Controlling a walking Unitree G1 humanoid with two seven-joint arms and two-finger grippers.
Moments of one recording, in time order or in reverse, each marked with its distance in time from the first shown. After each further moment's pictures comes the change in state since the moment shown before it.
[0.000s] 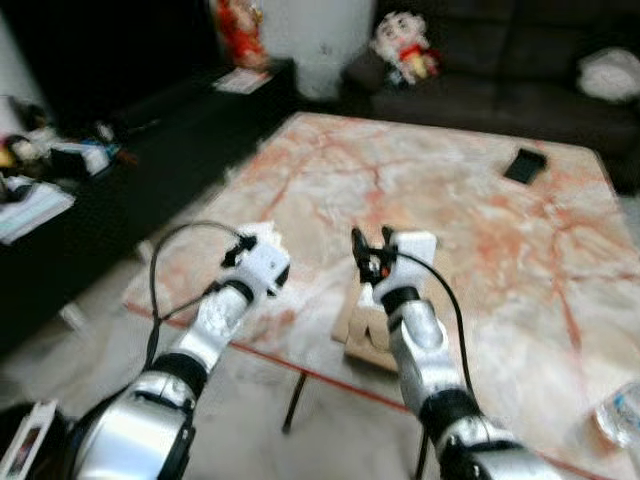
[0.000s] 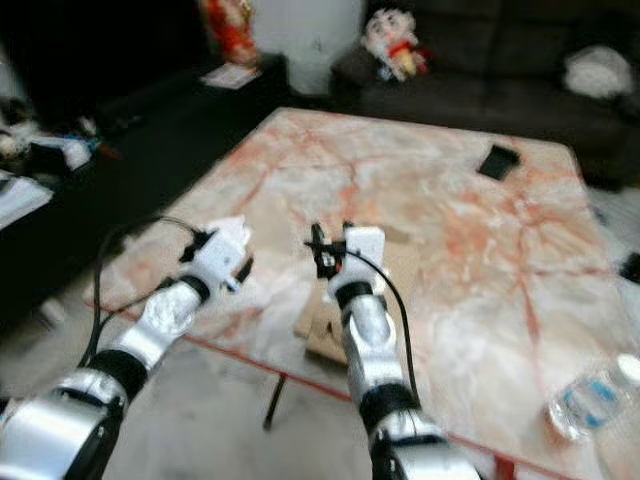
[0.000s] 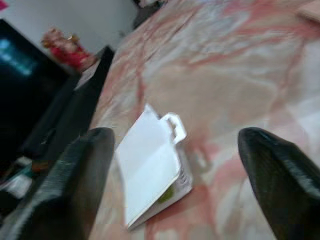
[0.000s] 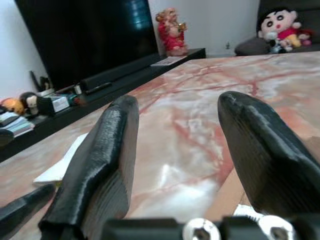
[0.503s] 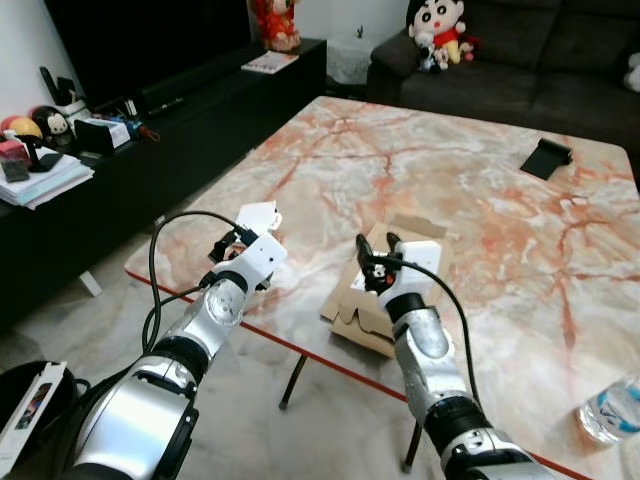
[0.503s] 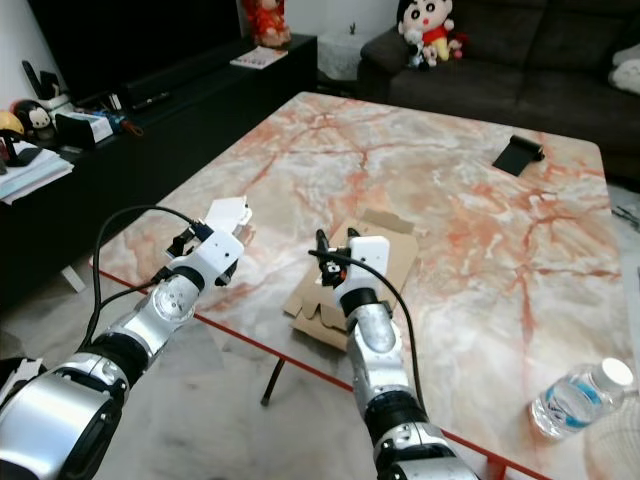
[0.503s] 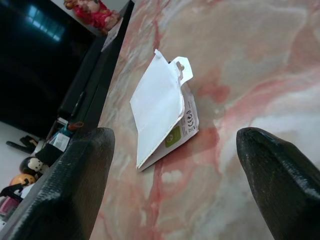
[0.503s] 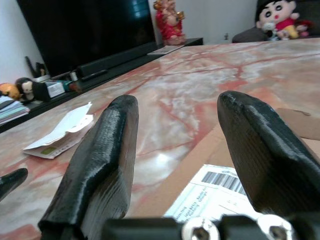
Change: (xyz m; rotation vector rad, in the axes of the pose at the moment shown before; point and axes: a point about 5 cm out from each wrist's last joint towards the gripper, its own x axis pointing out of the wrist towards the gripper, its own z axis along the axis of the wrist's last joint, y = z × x) left arm 0.004 0.012 -0.005 0.103 0.103 0.112; right arm -0.009 -0.007 -0.004 -0.004 -0.004 -0.015
